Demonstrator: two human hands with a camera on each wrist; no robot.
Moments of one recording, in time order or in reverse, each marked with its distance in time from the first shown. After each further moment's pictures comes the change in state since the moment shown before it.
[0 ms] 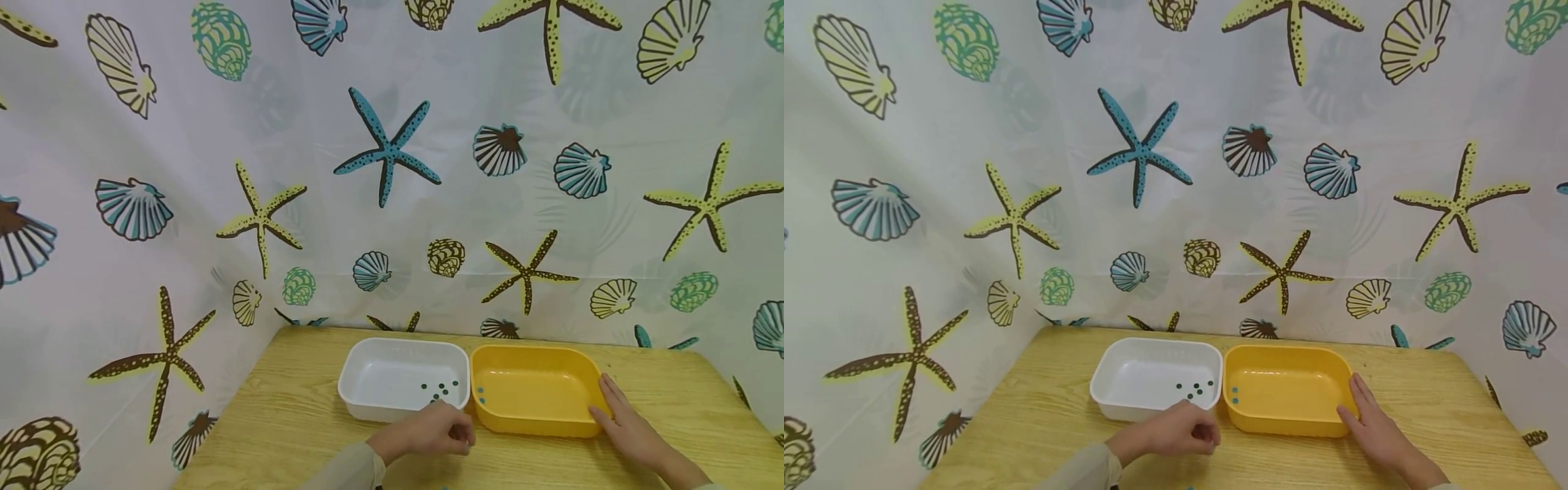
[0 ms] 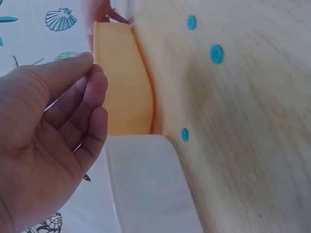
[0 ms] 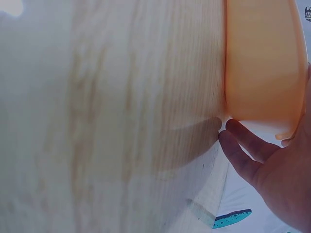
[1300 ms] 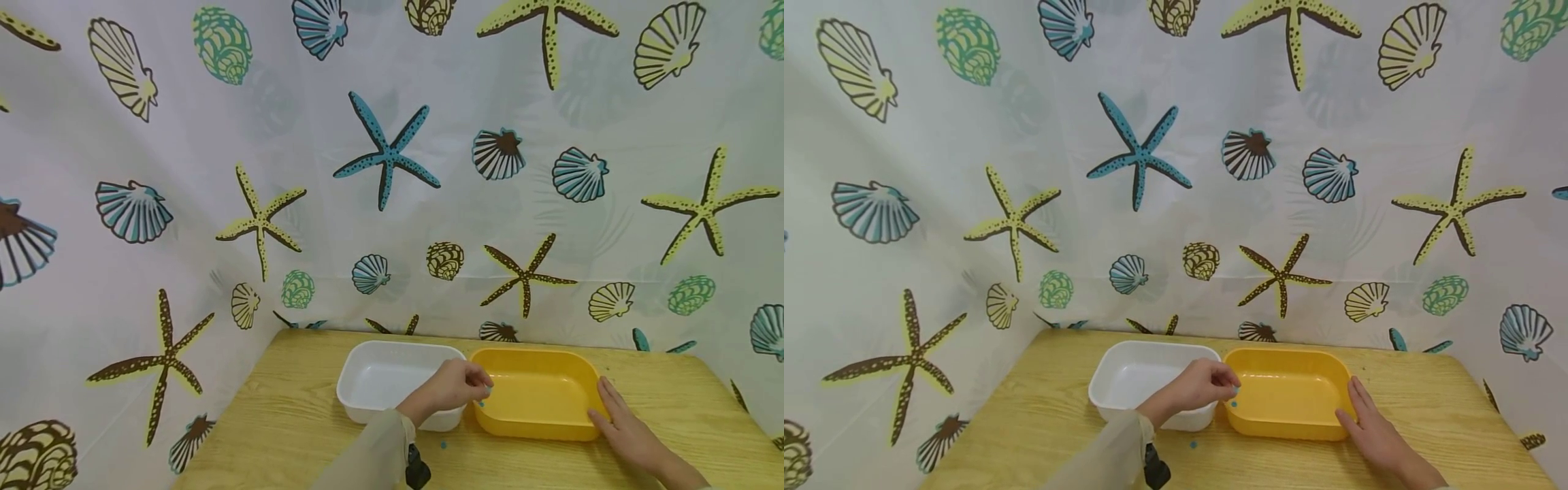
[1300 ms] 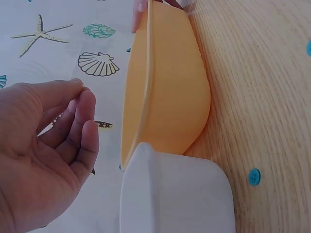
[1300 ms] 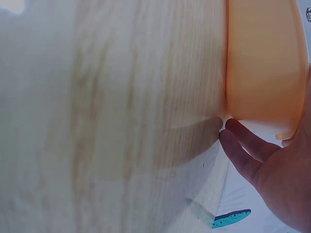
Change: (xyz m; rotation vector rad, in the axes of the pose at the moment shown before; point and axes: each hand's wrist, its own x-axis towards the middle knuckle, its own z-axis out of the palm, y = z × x) left_hand 0.047 0.014 -0.029 -0.311 0.319 -0.149; right_hand 0.001 0.003 0.001 -0.007 -0.006 0.003
